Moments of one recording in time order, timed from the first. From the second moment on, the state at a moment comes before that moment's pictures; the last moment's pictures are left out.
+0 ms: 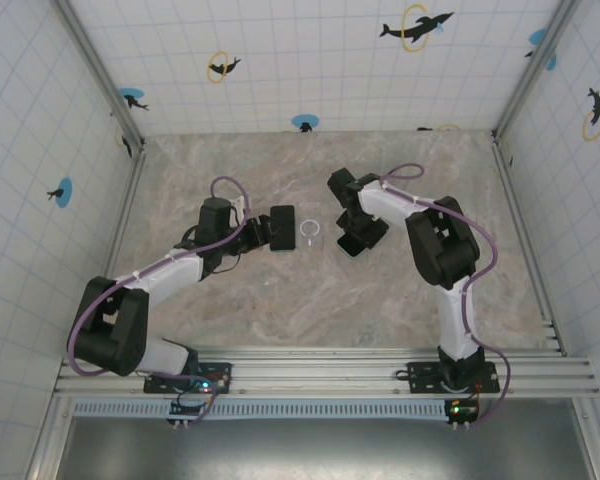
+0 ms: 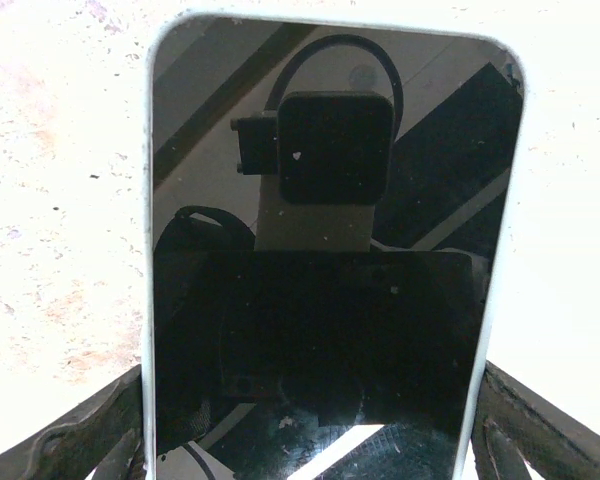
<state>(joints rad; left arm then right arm) -0.36 1.41 0.67 0.10 0.49 -0.68 0.57 2.13 1.55 -0.92 0.18 1.27</state>
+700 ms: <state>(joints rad) -0.42 1.48 0.78 0.07 0.51 -0.63 0.57 1.67 0.90 -0.27 0.06 0.85</state>
